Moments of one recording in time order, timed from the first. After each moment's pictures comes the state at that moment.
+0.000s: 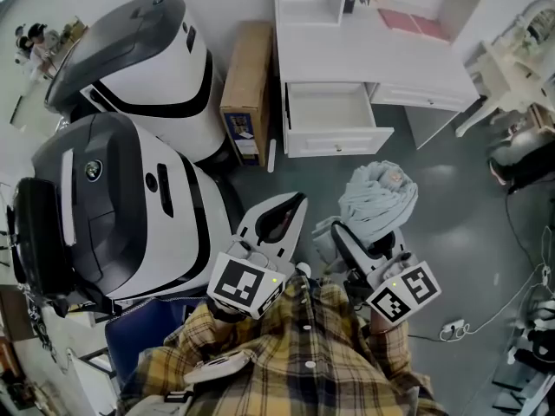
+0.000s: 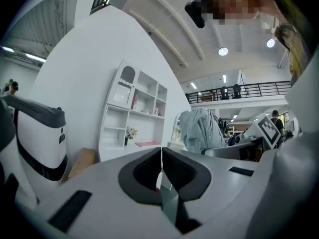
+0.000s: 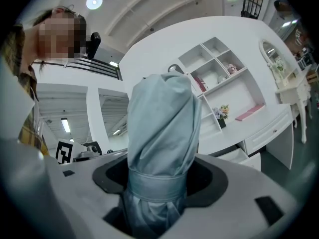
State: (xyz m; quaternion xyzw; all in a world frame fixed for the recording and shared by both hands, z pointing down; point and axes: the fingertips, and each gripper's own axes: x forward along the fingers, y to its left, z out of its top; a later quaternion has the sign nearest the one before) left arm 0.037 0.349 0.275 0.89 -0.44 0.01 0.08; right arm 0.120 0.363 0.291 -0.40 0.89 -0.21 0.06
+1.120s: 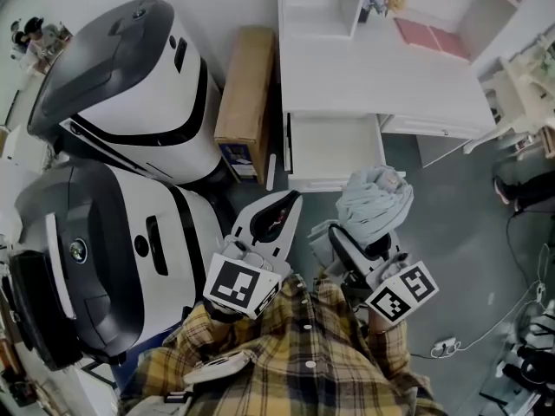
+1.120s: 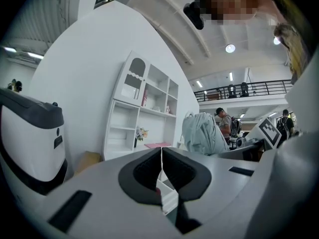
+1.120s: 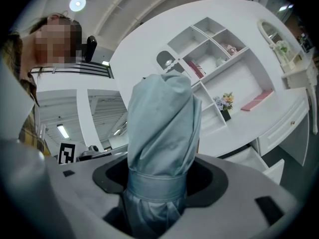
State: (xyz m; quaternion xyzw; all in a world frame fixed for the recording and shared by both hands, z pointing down) left arm 0.012 0.180 0.293 0.88 -0.46 0.01 0.09; right arm 0.101 0.199 0.321 -0.38 0.89 -0.26 0.06
